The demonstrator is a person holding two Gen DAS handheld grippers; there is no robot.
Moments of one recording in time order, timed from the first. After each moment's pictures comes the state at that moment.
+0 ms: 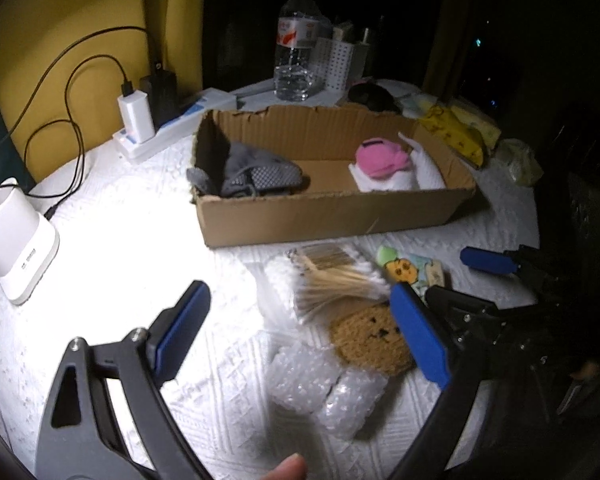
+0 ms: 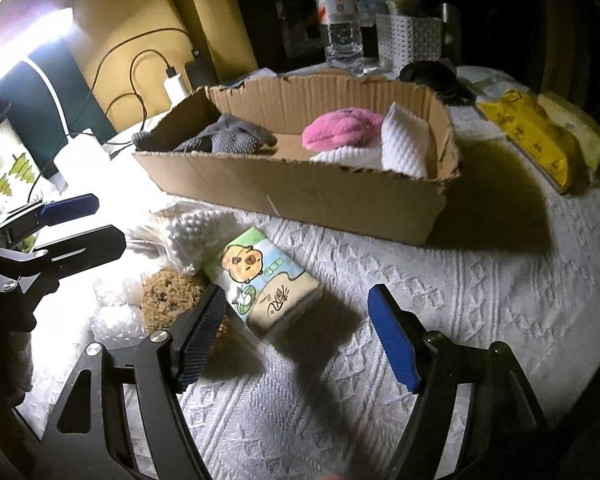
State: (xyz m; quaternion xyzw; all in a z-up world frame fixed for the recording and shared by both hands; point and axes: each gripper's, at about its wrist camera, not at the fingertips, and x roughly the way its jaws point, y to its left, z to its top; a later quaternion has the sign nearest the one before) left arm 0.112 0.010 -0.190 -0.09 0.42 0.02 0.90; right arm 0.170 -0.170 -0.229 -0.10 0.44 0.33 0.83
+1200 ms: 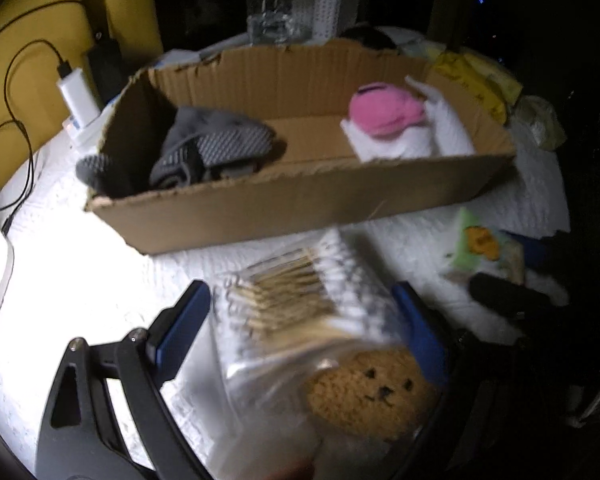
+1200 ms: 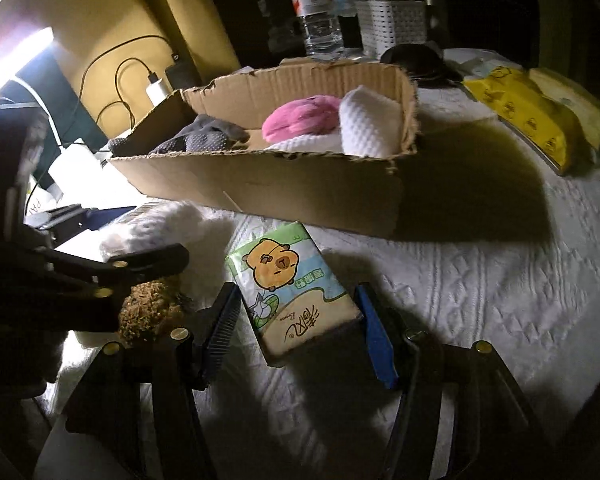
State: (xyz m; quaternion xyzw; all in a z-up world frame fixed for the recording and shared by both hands) left arm 0.172 -0.010 -0.234 -0.07 0.49 0.02 0.87; right arm 0.190 -0.197 -0.239 -0.07 0.45 0.33 0.83
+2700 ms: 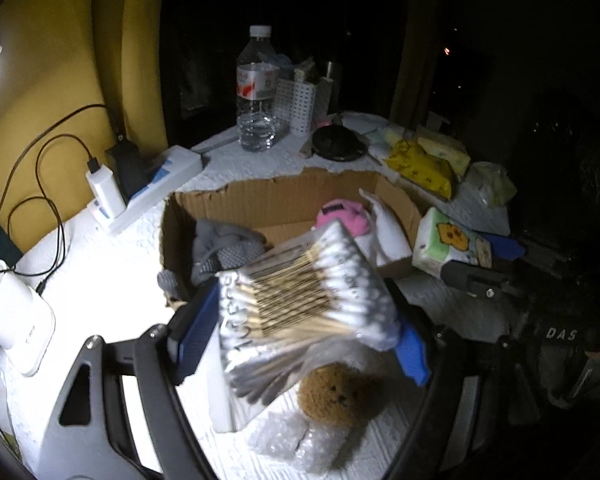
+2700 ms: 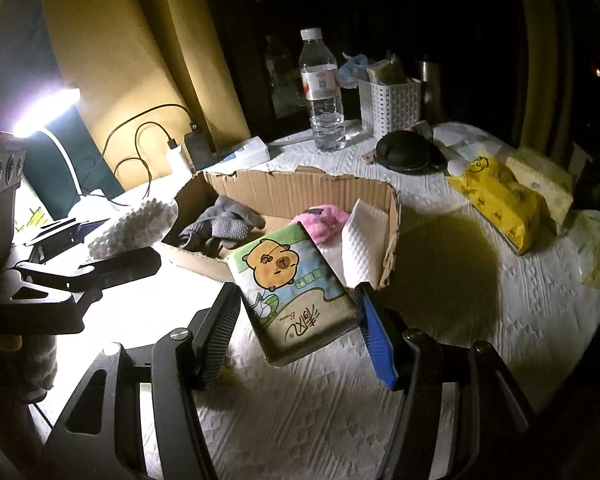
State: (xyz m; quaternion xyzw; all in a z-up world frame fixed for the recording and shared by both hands) left arm 0.146 0.007 -0.134 -0.07 0.38 -0.02 0.92; right arm 0.189 -0.193 -0.152 -0.07 0.38 0.33 0.86
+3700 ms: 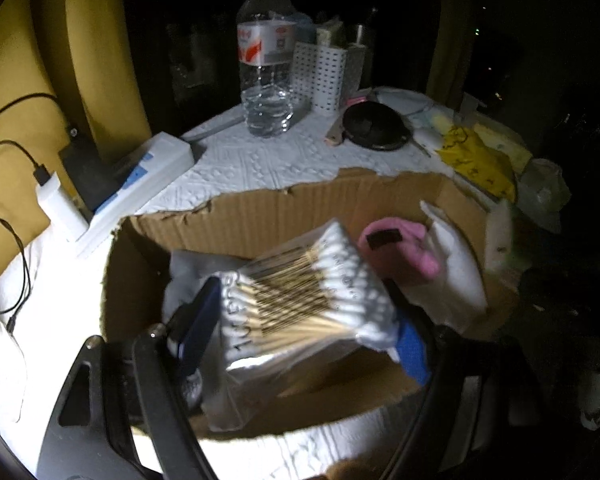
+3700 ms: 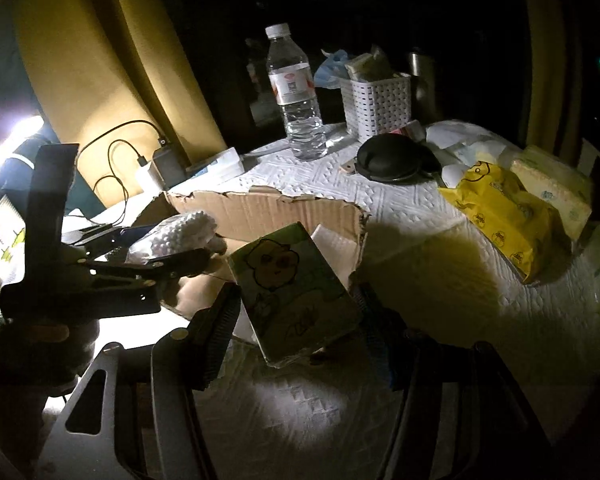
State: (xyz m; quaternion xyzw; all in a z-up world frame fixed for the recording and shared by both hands) left arm 0.251 0.004 -0.188 -0.06 0.42 0.01 0.90; right arm 0.251 -0.201 -0.172 -0.05 0.38 0.33 0.86
